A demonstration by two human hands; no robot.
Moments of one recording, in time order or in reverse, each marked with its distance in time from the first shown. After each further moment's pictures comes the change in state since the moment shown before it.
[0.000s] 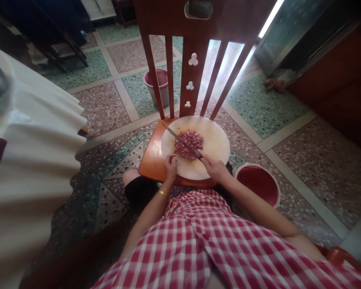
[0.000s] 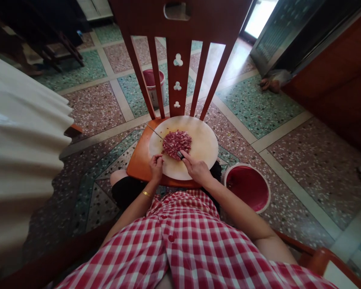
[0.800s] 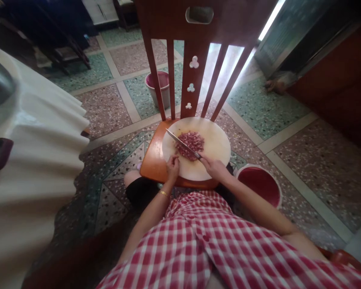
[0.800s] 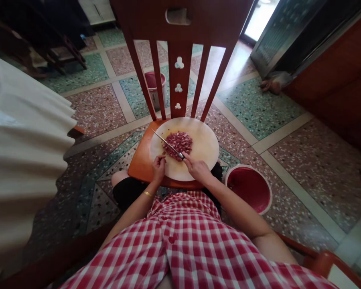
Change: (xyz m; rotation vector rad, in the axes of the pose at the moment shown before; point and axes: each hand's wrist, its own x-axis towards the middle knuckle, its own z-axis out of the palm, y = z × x) left_hand -0.001 0.001 0.000 0.157 -0.080 0.105; right_hand 0.009 -0.001 0.002 -0.095 -0.071 0.061
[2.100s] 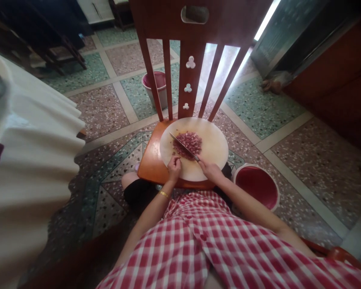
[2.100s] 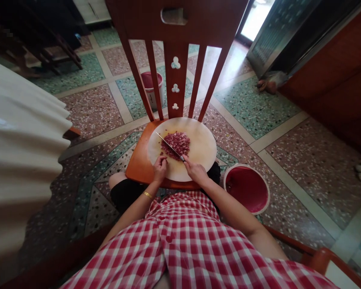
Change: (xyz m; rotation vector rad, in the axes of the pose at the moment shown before) left_hand -0.004 0.001 0.009 0.064 -0.078 -0.016; right_hand -0.002 0.006 0.008 -0.014 -0.033 0.082
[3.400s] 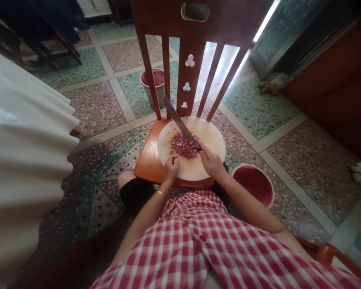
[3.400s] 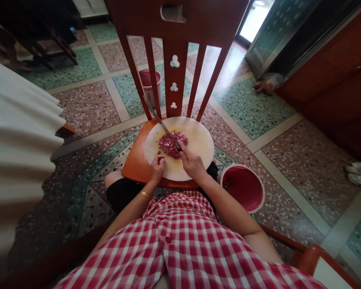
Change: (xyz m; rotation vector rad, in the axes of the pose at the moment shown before) left_hand 0.001 0.000 0.001 -0.020 0.003 0.009; right_hand 0.007 -0.015 -0.021 0.185 0.223 -0.139
